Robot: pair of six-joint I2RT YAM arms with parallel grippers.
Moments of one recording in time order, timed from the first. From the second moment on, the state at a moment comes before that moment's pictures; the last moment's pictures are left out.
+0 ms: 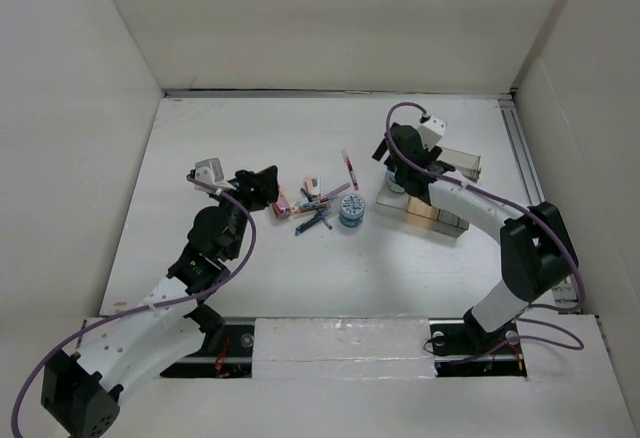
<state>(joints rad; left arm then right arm) -0.63 0.71 0.46 0.33 -0.46 -0.56 0.50 1.61 1.11 -0.13 0.60 0.80</state>
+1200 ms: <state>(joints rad) -0.63 0.69 0.46 0.32 -0.46 -0.56 0.82 1.73 1.11 -0.21 0.51 0.77</state>
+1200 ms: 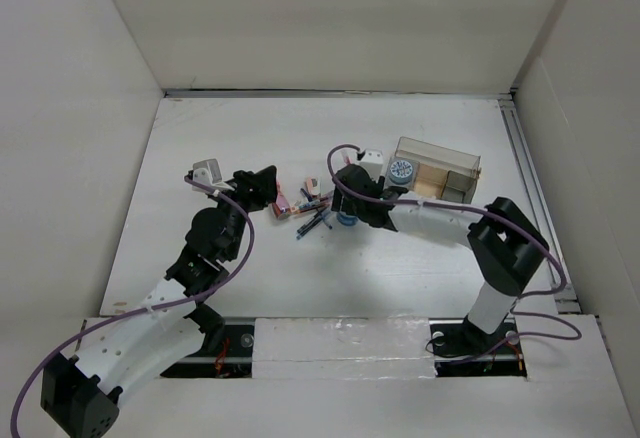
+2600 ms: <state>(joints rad) -0.63 0.67 0.46 0.31 -0.46 -0.56 0.59 1.49 0.97 -0.24 0.63 0.82</state>
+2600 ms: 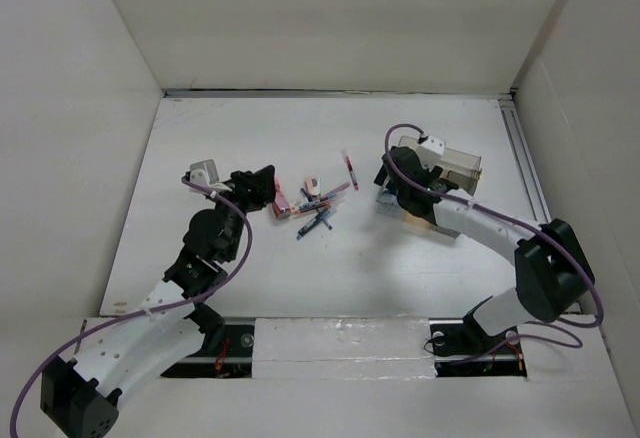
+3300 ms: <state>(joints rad) -0.63 0.45 0.37 0.22 -0.77 -0.76 0.90 1.93 1.37 -0.06 0.30 0.68</state>
